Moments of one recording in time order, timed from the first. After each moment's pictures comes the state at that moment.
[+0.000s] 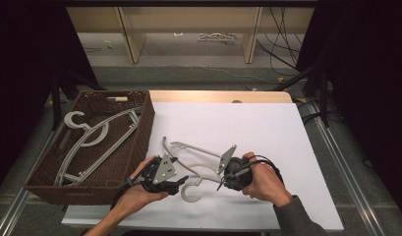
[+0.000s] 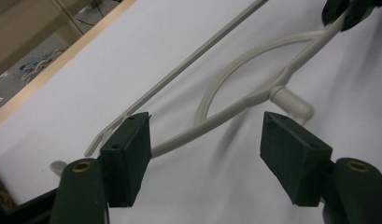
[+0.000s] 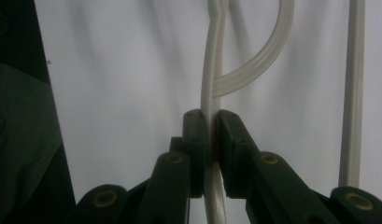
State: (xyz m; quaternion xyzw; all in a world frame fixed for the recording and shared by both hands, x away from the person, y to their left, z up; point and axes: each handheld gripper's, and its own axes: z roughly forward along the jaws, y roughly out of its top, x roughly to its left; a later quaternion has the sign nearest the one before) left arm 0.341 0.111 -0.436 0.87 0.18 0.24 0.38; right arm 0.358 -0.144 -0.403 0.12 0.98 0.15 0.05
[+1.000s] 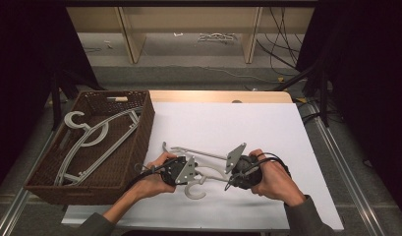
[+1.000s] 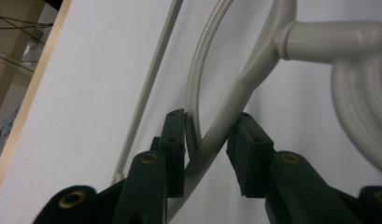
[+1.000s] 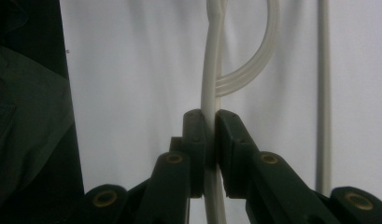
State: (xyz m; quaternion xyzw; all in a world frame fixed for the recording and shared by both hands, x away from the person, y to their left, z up) left arm 0.366 0.076 -0.442 0.91 -0.02 0.25 0.31; right arm 0.354 -0.160 -0.383 0.09 0.98 0.17 0.06
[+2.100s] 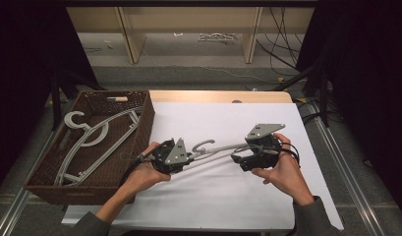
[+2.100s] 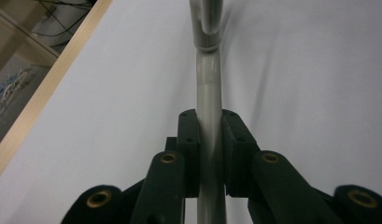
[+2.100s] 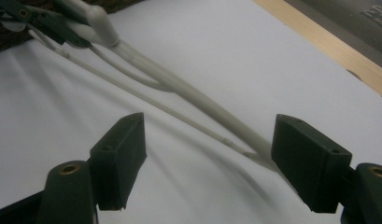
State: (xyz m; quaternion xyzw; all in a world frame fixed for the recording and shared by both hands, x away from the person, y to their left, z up) left arm 0.375 0.095 -0.399 0.90 0.12 0.21 0.36; right arm 0.370 -0.197 -0.355 0.30 0.87 0.34 0.18
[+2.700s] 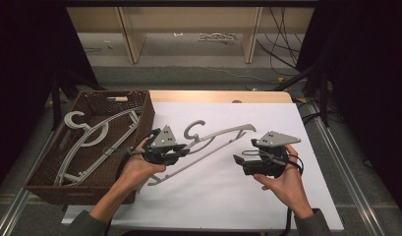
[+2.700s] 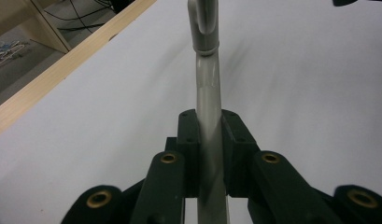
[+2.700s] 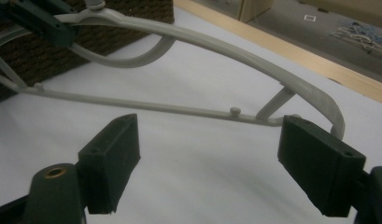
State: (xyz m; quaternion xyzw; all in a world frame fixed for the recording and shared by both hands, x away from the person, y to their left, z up) left arm 0.376 0.111 -0.374 0.86 0.21 0.17 0.43; right arm 0.353 -0.212 -0.374 0.35 0.81 0.43 0.21
